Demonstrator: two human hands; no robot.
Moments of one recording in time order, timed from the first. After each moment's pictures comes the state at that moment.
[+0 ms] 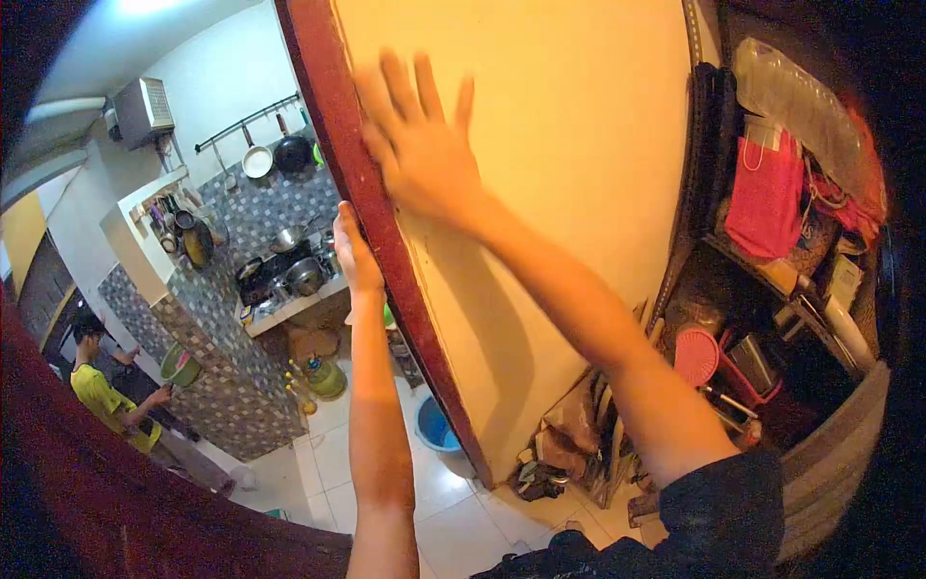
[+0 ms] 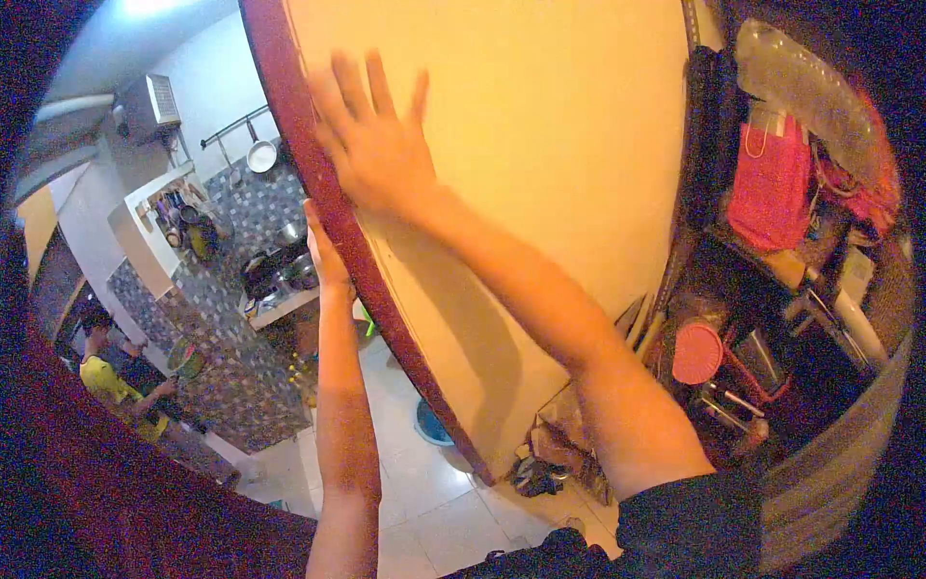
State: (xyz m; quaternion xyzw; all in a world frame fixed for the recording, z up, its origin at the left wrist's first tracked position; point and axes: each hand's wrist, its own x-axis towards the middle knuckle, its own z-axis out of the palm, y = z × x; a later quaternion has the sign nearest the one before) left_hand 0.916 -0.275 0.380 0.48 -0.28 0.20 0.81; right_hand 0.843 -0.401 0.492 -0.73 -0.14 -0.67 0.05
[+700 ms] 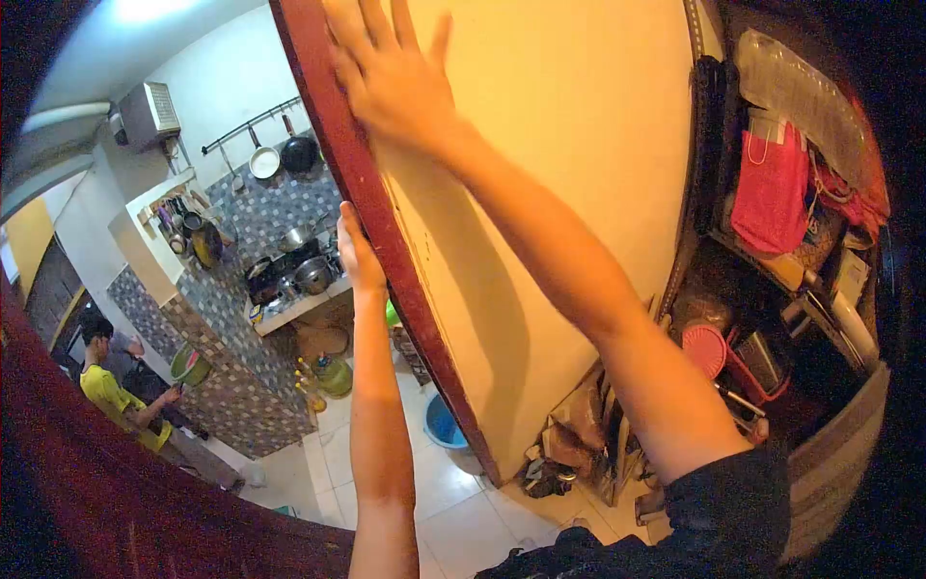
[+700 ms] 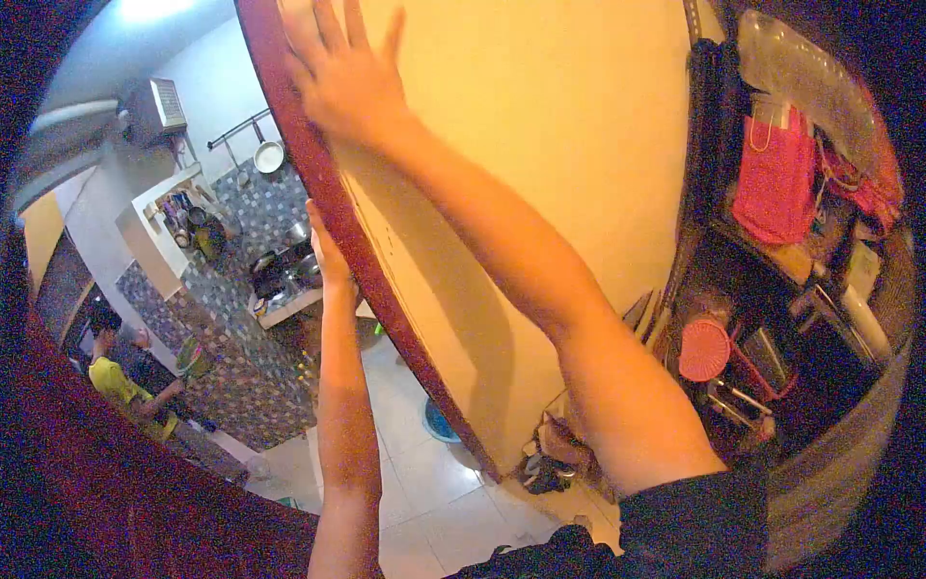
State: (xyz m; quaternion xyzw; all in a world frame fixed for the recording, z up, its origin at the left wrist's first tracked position) left_hand 0.906 -0.273 0.383 0.49 -0.27 0.20 0.80; right_hand 0.856 -0.396 0.567 -0.64 -0.17 -0.75 0.08
